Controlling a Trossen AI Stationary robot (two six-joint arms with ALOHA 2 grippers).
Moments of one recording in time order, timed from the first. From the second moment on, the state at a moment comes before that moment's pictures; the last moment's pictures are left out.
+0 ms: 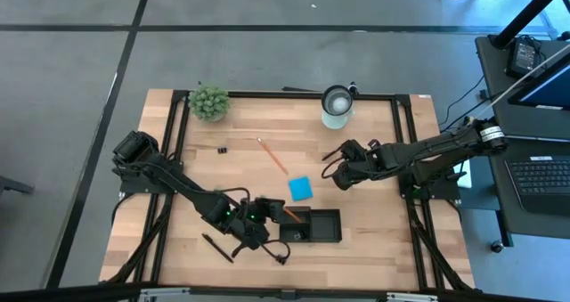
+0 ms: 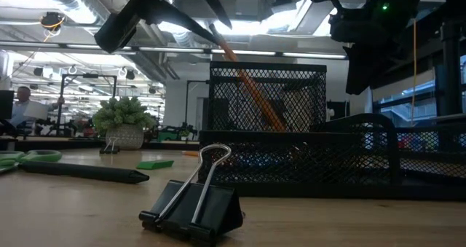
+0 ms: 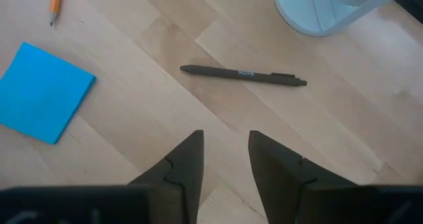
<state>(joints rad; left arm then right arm) -0.53 1.74 1.19 -0.32 -0.87 1.35 0.19 1.34 0.96 -0.96 0.51 0.96</state>
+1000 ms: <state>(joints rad) -0.54 1.74 1.19 -0.32 -0.90 1.11 0.19 1.34 0.96 -0.96 0.51 0.93</state>
